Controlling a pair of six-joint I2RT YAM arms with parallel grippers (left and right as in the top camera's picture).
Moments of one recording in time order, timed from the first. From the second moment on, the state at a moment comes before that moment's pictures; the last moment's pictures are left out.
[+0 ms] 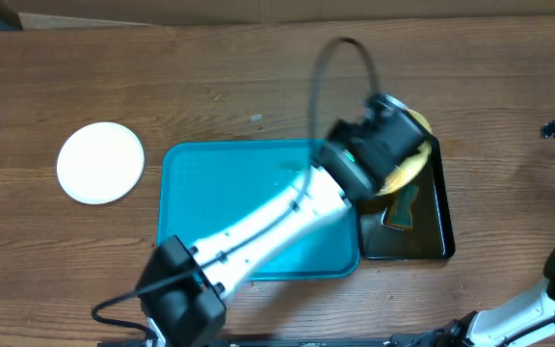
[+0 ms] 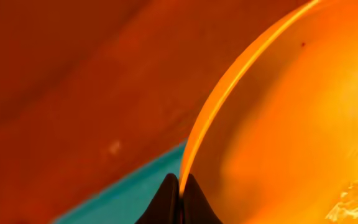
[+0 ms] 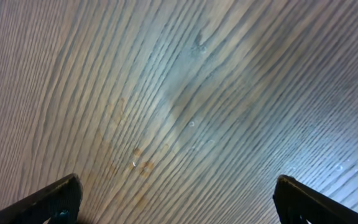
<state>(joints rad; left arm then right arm) -0.99 1.91 1.74 -0.81 -0.69 -0.17 -0.63 1.91 1.56 -0.97 -0.14 0.44</state>
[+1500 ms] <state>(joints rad) -0.30 1.91 1.73 -0.88 0.29 -0.35 -0.63 1.91 1.56 -0.97 -0.15 0.44</state>
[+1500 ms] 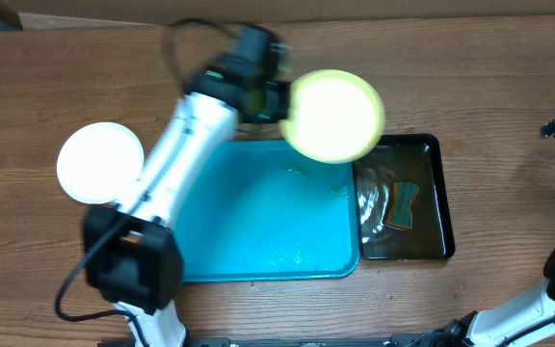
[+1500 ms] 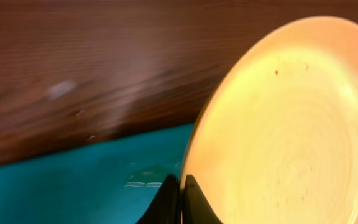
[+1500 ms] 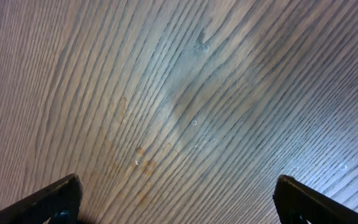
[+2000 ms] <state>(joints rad) 0.65 1.91 1.58 -1.02 0.27 -0.37 -0.63 1.91 1.56 -0.97 -0.15 0.44</state>
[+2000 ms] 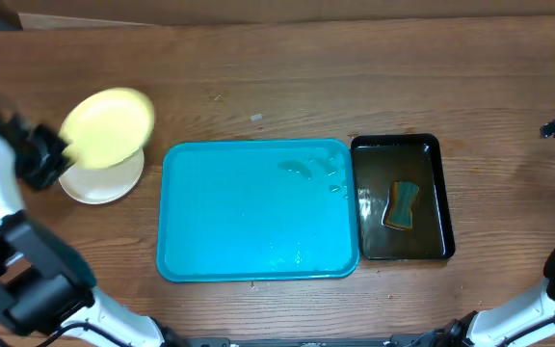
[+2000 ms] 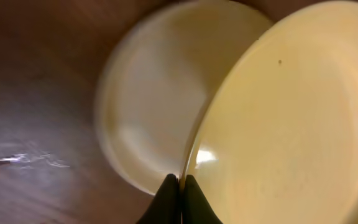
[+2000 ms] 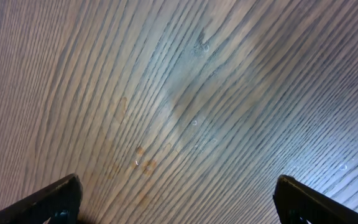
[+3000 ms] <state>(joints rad) 0.73 1.91 1.36 -0.83 0.36 -0.36 -0.63 1.91 1.56 -0.97 -0.15 0.44</state>
